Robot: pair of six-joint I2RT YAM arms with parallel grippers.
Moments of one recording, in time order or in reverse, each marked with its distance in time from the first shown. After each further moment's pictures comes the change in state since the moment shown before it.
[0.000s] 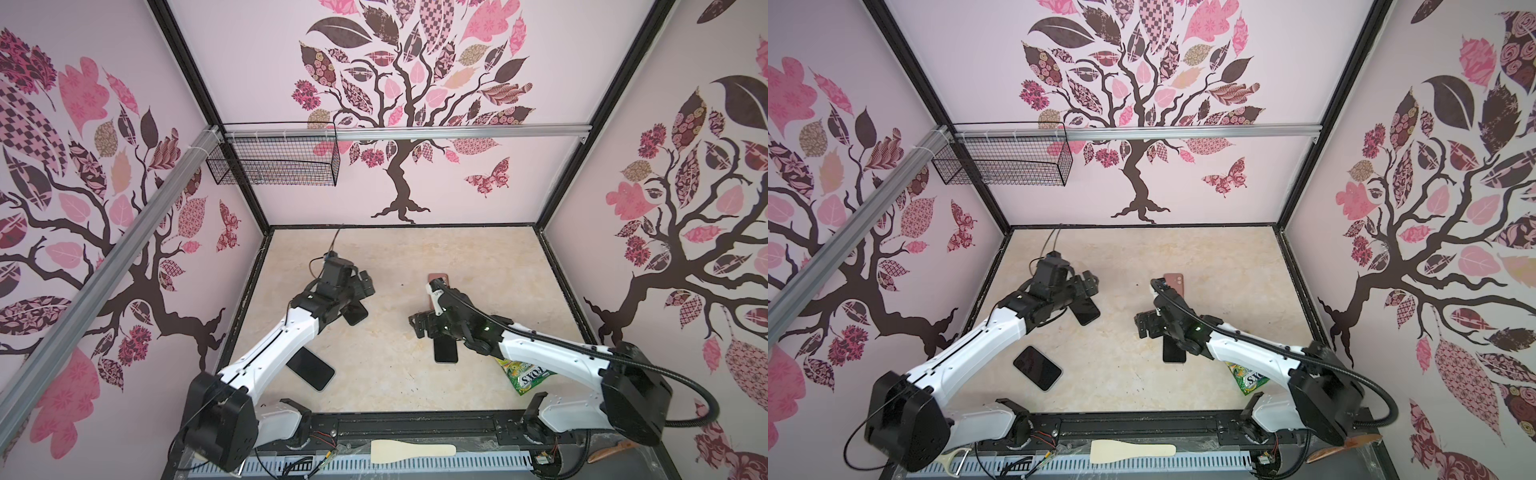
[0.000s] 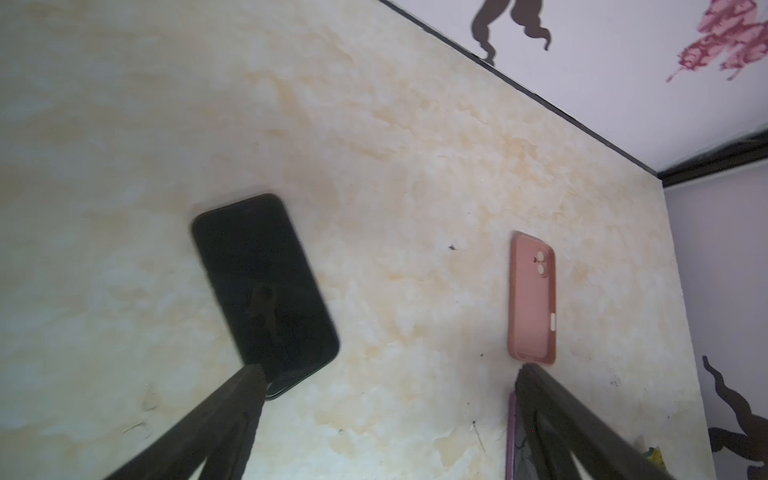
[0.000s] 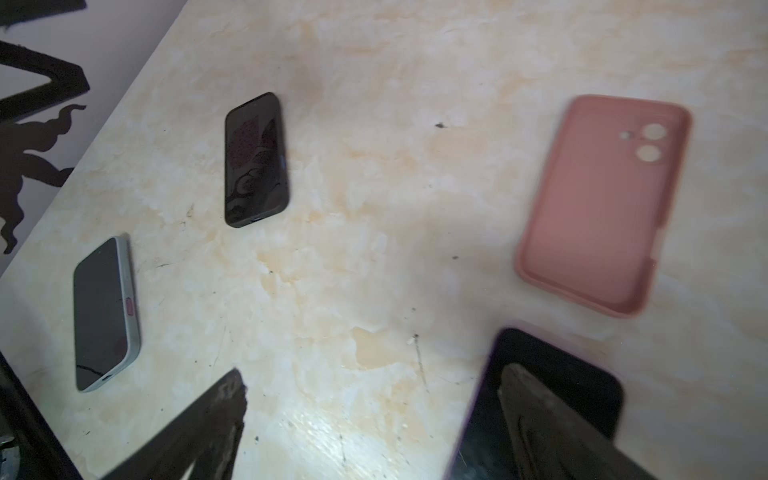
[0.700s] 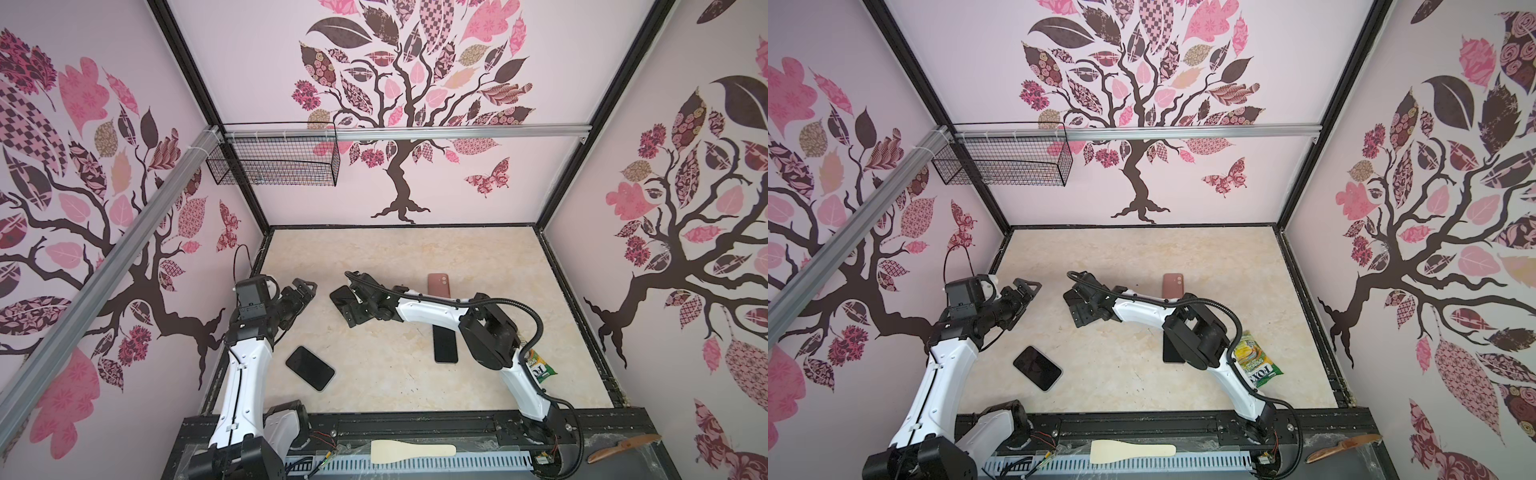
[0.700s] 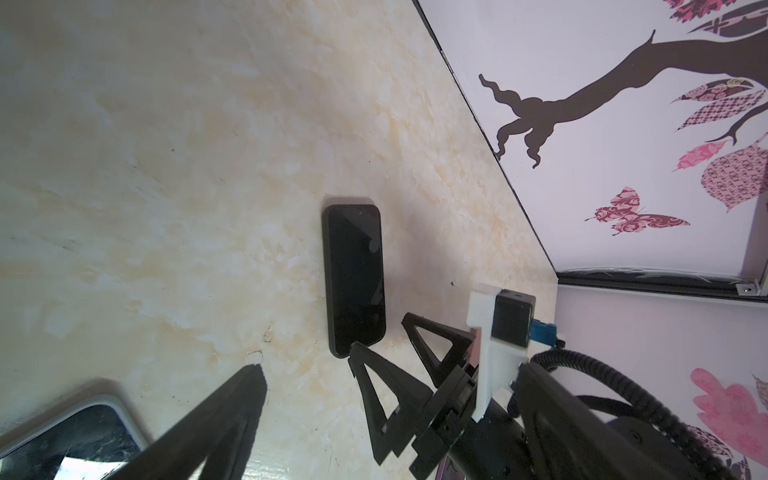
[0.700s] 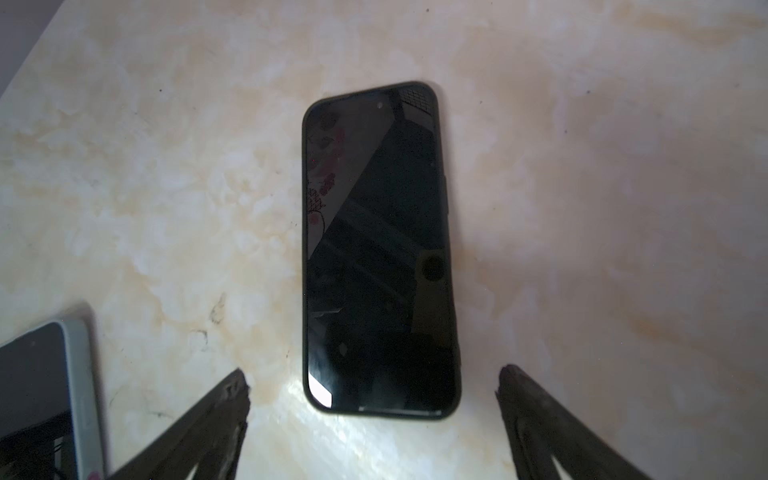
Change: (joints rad) left arm 0.631 -0.223 -0.134 -0.100 0.540 0.013; right arm 0.112 0.880 0.982 -0.284 -0.029 -0.068
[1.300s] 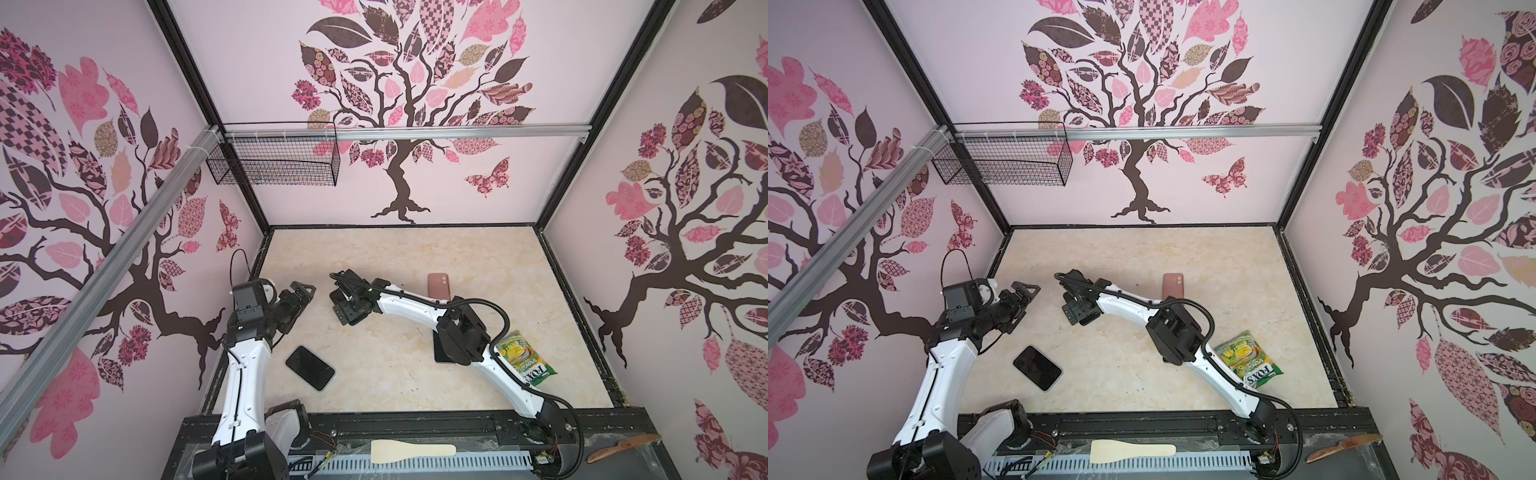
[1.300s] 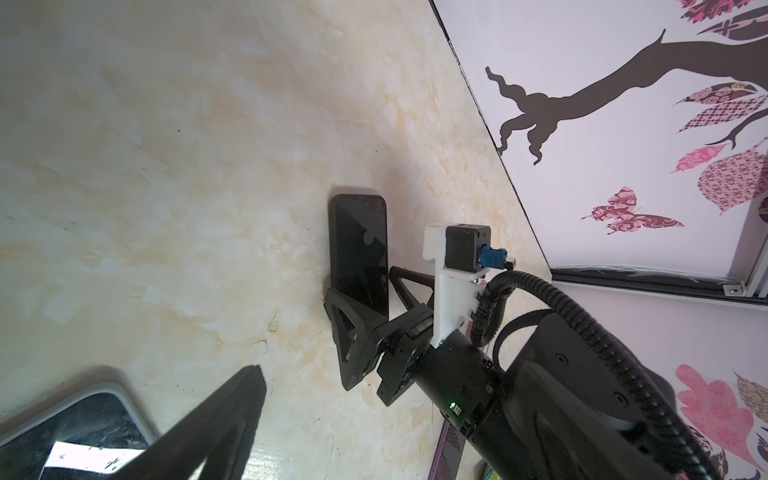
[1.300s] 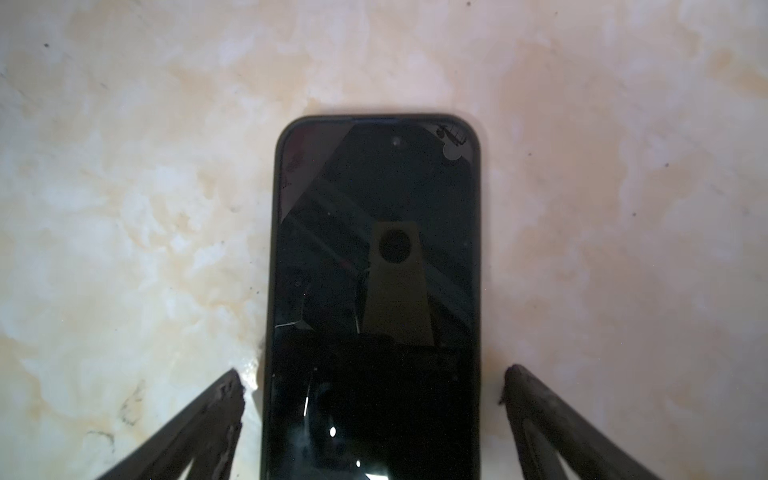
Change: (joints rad) left arm 0.032 0.001 -0.023 -0.003 0.043 0.010; right arm 0.004 0.281 0.451 -0.273 0.048 -0.126
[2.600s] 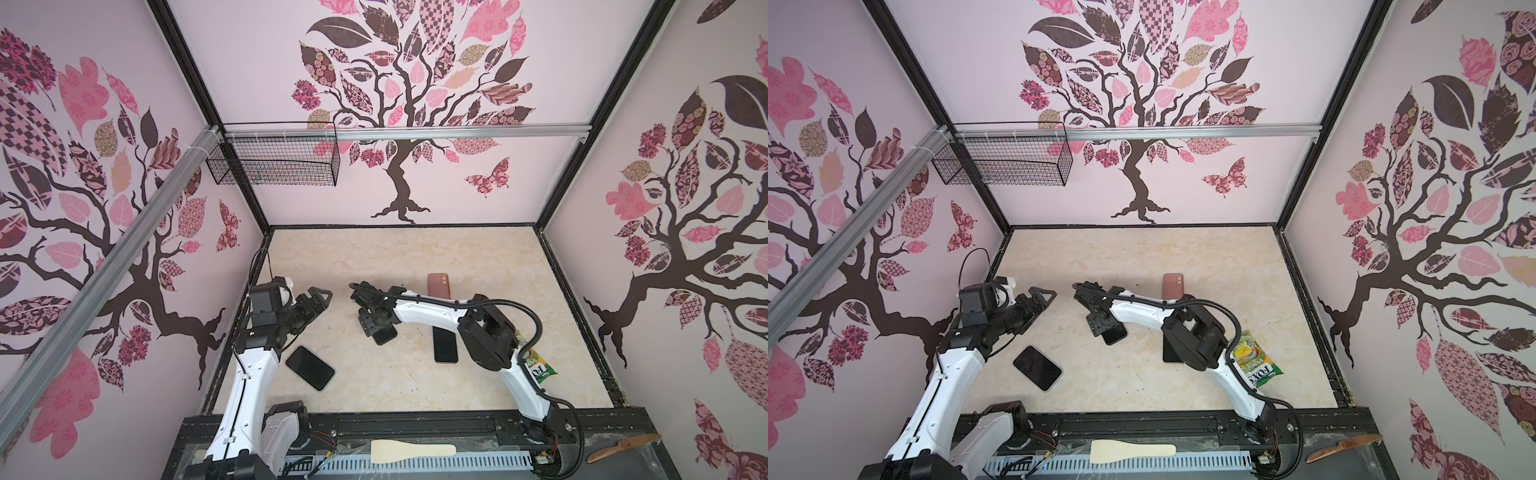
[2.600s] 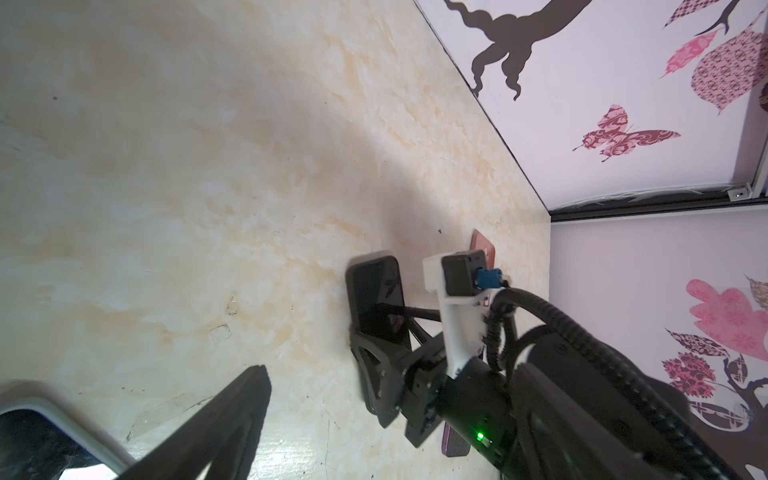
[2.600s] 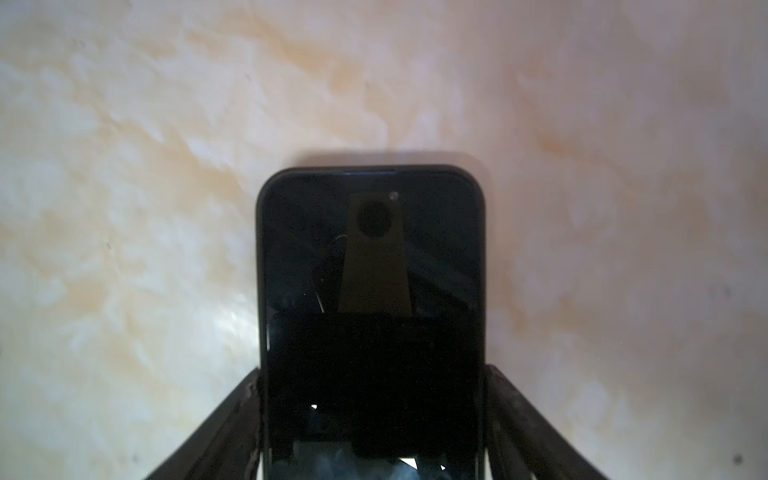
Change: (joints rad) left arm -0.174 -0.068 -0.074 0.049 -0.007 0.027; right arm -0.002 -0.376 -0.572 0.001 0.055 0.212
